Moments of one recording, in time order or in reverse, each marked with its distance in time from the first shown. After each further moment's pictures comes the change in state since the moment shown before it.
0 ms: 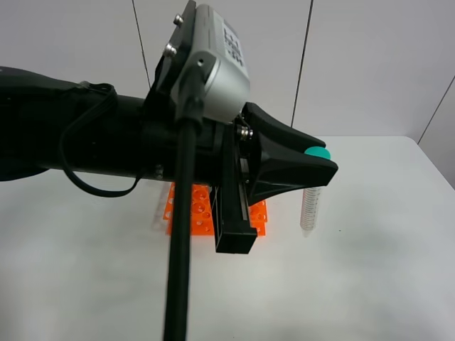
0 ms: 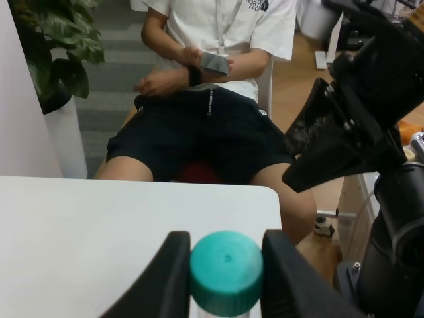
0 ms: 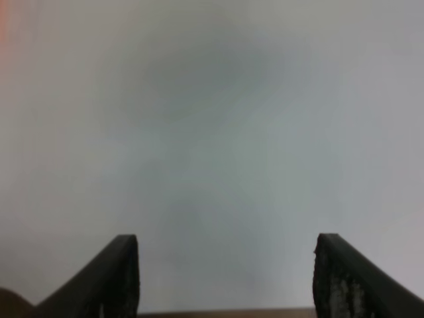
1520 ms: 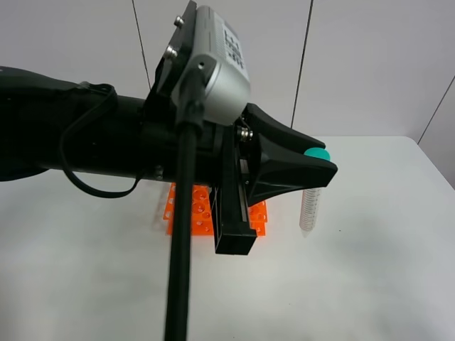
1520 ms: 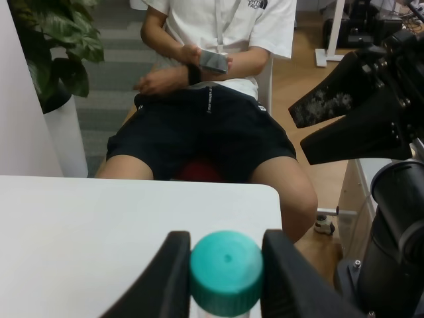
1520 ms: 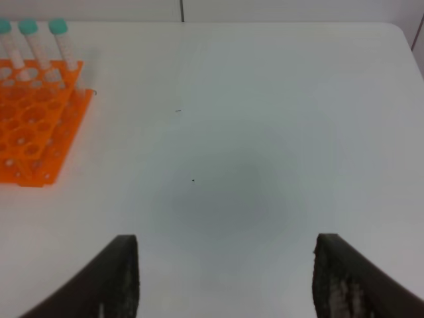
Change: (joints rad) left arm 0.000 0.000 0.000 0.005 0.000 0.000; right arm 0.110 -0.333 0.075 -0.011 -0.133 0.011
